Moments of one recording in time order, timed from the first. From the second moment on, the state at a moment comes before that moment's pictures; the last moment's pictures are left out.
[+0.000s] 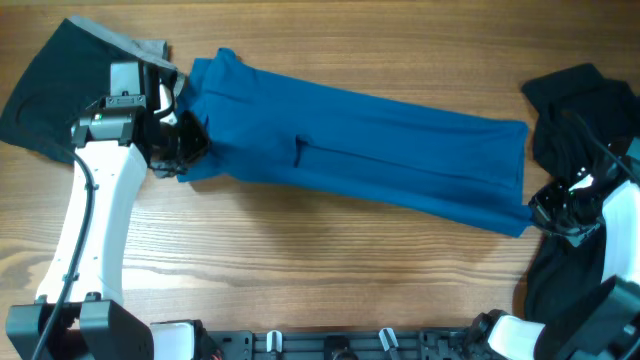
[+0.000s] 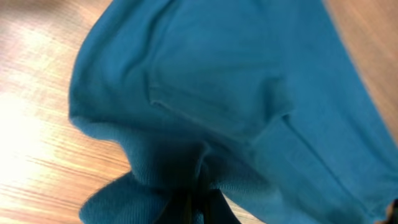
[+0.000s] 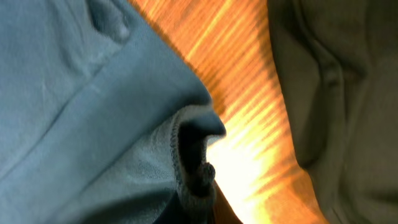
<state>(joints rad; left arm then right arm) 0.04 1.51 1.29 -1.01 0.22 -0.53 -0.57 1.47 1.00 -1.07 -0.14 0.35</state>
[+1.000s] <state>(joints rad) -0.06 1.76 1.29 -0.41 0.18 -0.49 -0.52 1.70 1.00 -0.54 -0.33 0.50</state>
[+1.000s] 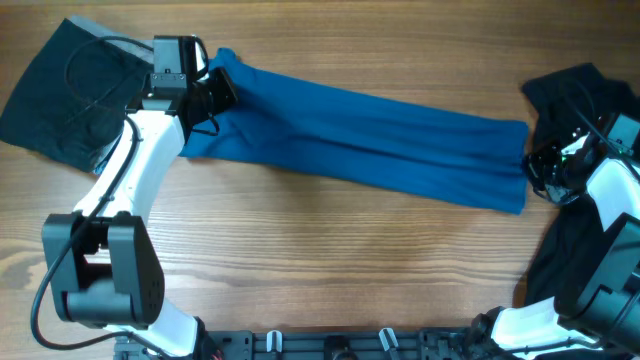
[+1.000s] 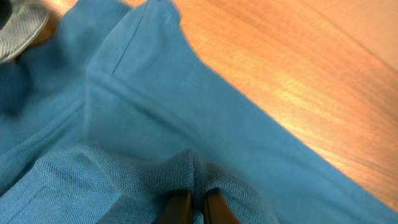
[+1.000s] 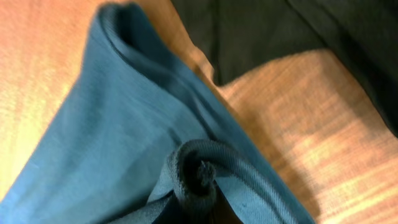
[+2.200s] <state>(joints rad) -0.04 1.81 1.34 -0.81 0.03 -0.27 -0.49 1.74 0.95 -0.42 -0.25 0.26</state>
